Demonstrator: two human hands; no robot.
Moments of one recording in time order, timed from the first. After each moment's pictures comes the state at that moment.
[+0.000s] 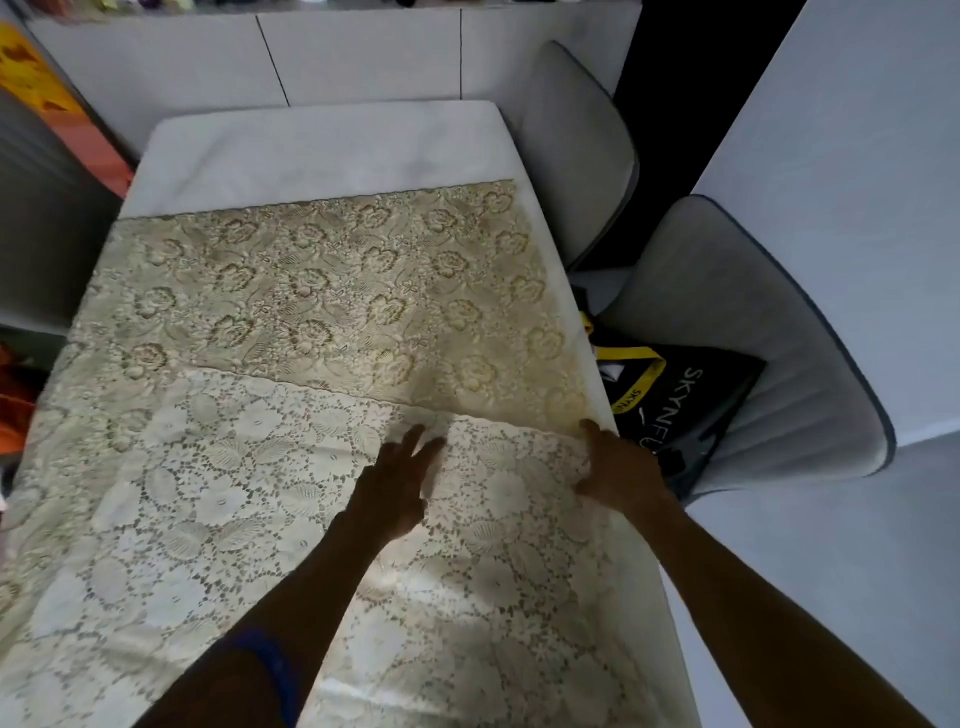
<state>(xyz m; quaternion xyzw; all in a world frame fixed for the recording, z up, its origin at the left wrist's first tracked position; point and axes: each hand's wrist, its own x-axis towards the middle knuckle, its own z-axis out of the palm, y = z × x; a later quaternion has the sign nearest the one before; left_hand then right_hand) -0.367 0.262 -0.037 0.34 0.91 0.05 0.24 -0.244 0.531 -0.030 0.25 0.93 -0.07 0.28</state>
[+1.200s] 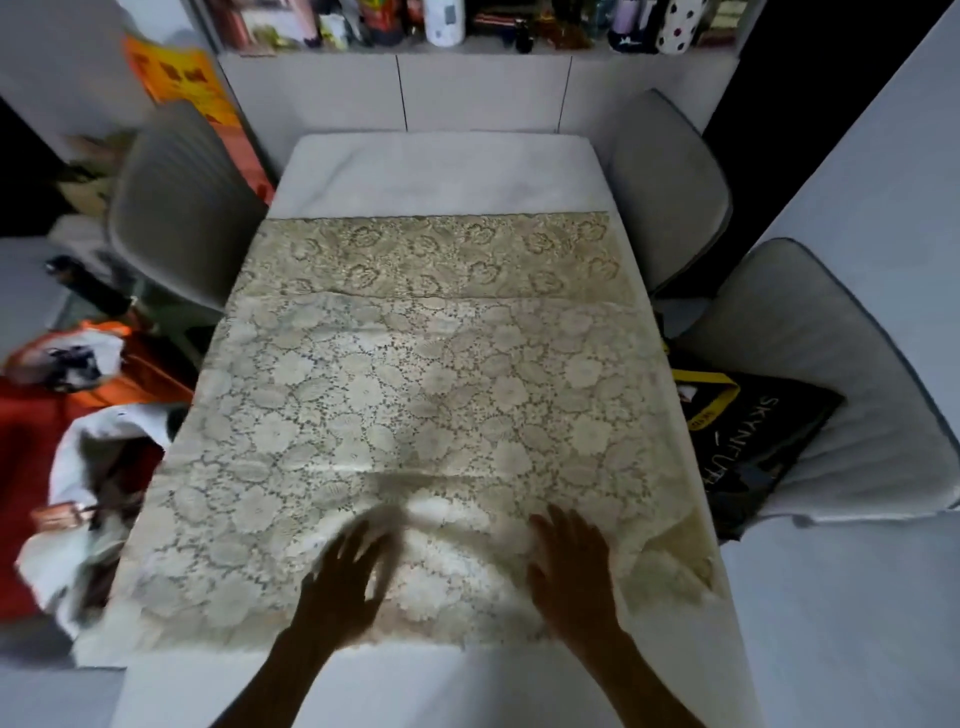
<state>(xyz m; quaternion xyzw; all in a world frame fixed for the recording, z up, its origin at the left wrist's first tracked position) -0.291 0.042 -0.039 0.24 0.94 0.08 0.22 -0.183 0.316 -0.022 0.14 0.98 -0.13 0.05</state>
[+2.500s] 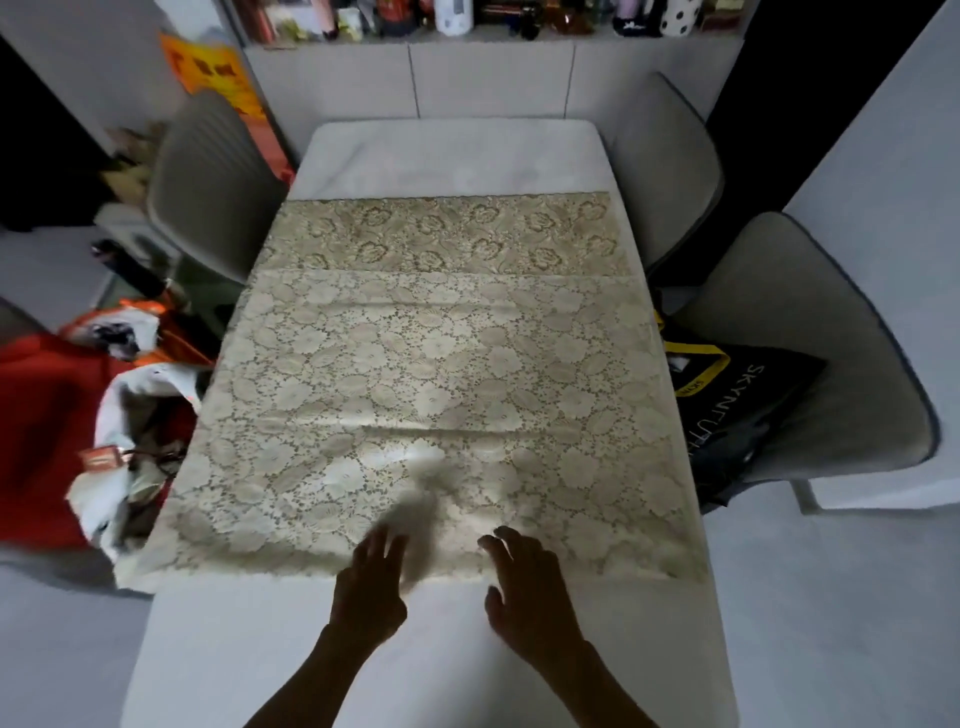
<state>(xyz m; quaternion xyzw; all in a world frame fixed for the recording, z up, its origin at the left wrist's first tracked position) -0.195 0.072 -0.031 0.16 0.95 0.00 0.26 -0.113 0.269 -0.007 0.05 0.97 -0.22 0.05</state>
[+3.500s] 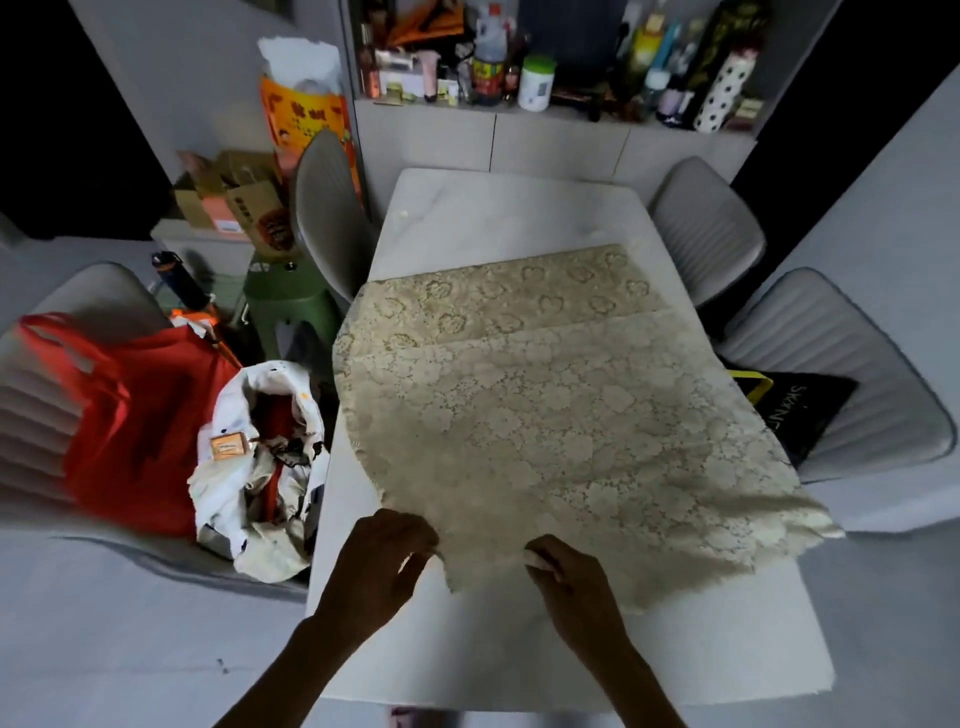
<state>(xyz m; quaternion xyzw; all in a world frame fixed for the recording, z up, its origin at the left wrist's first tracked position) -0.227 -0.160 0.061 0.36 0.89 0.29 -0.02 -0.118 0.074 0.075 0.15 0.88 -0.46 0.01</state>
